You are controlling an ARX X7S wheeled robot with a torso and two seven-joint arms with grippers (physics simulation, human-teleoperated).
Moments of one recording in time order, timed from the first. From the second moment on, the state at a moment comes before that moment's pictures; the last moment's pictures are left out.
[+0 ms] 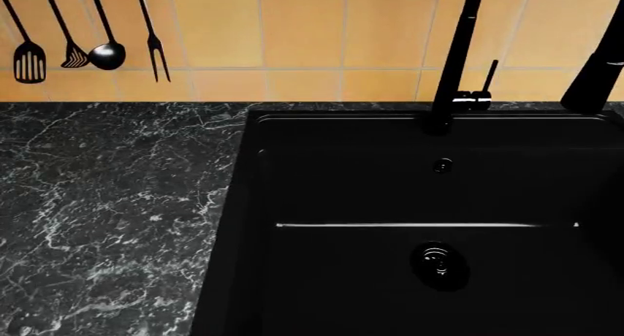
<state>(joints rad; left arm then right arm) -1.64 -0.92 -0.01 0.29 -1.49 -0.81 -0.84 1.67 1.19 -0.36 -0.99 2.06 0.73 1.45</state>
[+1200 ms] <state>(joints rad) -1.93 -0.51 0.24 0.04 -1.27 -0.84 -0.89 1.45 1.28 -0.24 -1.01 1.99 0.66 1.36</state>
